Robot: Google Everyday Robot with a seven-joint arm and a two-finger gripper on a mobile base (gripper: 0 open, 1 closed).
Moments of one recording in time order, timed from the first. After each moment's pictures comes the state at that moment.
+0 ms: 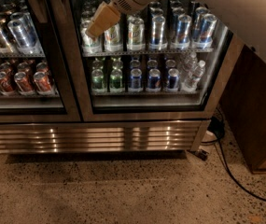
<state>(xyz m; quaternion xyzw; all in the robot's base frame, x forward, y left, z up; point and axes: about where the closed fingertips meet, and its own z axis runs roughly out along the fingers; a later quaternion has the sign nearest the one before) 0.690 0.057 1.034 -0.54 0.66 0.03 0.52</state>
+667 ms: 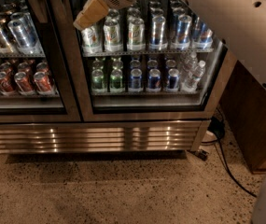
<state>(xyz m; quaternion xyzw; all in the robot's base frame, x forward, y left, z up) 0.724 0.096 1.040 -0.54 0.64 0.08 0.54</state>
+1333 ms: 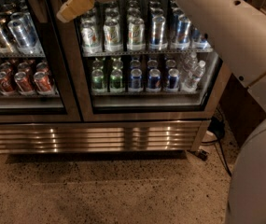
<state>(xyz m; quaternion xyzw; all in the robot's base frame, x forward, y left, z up) 0.731 0.134 1.056 -0.54 0.61 0.13 0.56</state>
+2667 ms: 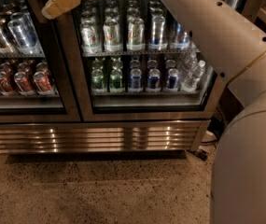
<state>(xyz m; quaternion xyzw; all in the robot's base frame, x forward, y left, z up) 0.731 0.171 1.066 -0.55 0.58 0.17 0.58</state>
